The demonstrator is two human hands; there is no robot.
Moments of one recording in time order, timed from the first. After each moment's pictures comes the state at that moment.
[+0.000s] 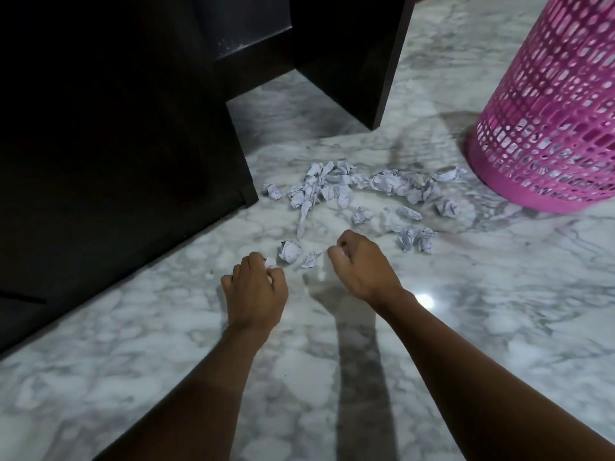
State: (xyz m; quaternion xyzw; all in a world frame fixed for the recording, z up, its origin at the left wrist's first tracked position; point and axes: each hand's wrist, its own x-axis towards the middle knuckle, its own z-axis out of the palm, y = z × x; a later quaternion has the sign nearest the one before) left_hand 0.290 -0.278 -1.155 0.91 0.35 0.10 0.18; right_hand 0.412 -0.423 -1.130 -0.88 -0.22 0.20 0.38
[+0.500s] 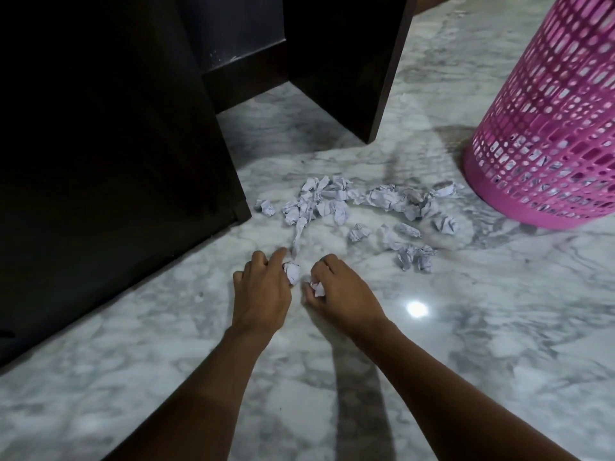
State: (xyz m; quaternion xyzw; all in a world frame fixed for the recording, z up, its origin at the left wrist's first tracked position) left_hand 0.327 -0.268 -1.160 0.94 0.26 0.05 0.19; right_hand 0.401 -0.403 -1.179 -0.87 -0.40 -0.02 0.29
